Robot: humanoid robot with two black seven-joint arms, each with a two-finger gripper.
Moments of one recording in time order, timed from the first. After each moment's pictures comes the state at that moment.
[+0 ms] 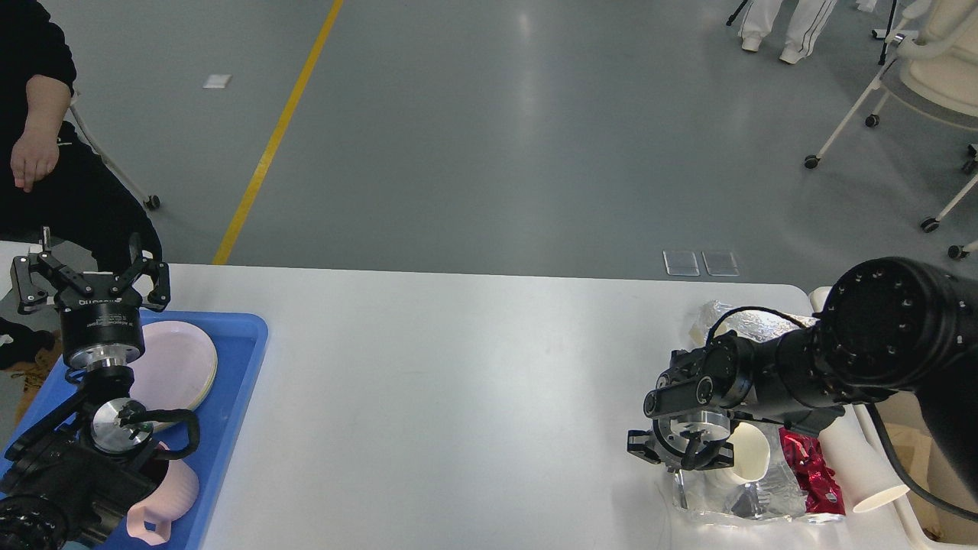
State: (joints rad) left arm -0.57 0.26 -1.02 -0.35 -0.15 -0.62 -0.72; right arm 1.36 0.01 -1.06 1.10 0.06 0.11 -0.47
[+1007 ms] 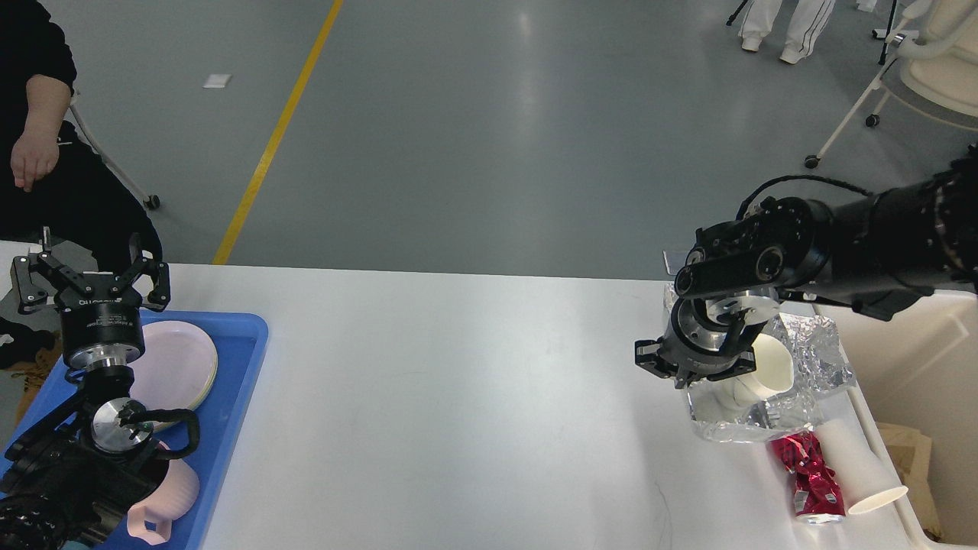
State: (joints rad) left arm -0.57 0.26 -1.02 -0.35 -0.15 -0.62 -0.72; right arm 1.83 -0.15 -1.05 1.34 0.07 0.34 -0.47
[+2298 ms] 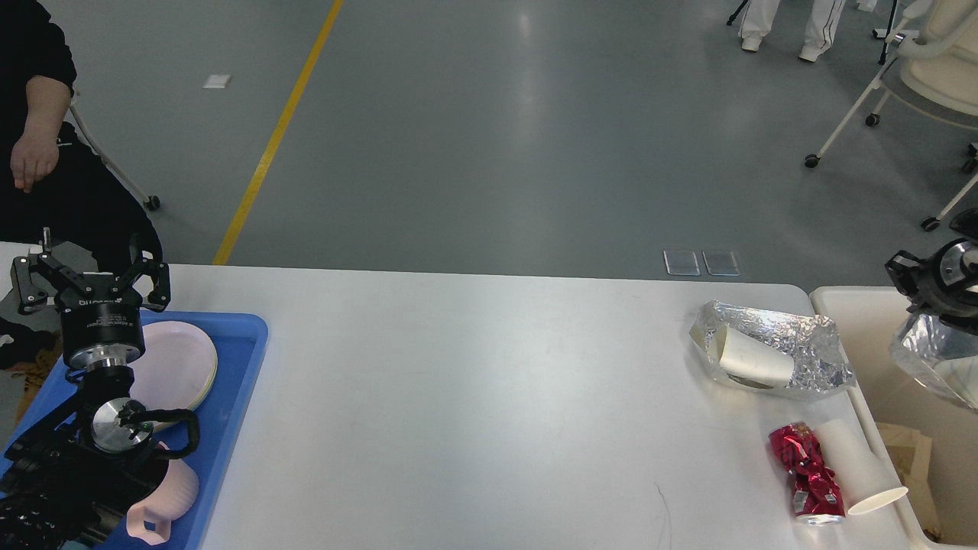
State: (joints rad) left arm -0.57 0.26 -1.02 -0.35 -0.15 -0.62 -0.72; right arm 1.30 -0.59 -0.87 0.56 0.06 0.30 -0.46
